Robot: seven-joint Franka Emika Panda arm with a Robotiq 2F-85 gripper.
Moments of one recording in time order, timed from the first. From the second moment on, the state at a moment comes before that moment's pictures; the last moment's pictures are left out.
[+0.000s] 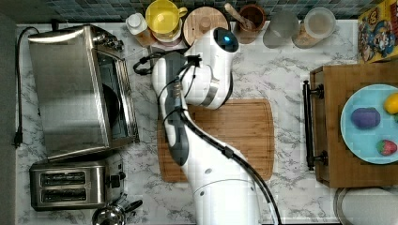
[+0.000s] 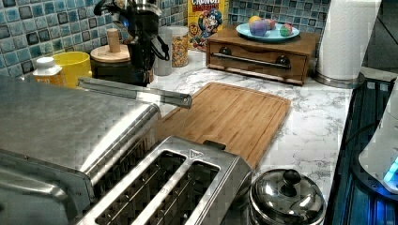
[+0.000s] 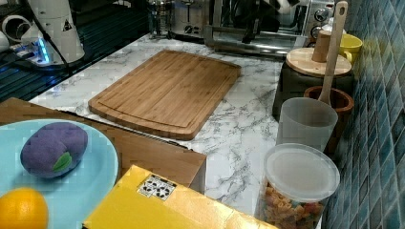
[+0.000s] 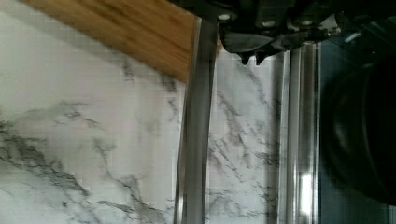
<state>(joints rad) -0.12 0.50 0.20 -1.72 0.45 0.38 -1.24</state>
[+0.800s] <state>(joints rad) 0.11 0.43 0.23 -1.67 0.06 0.45 -0.80</state>
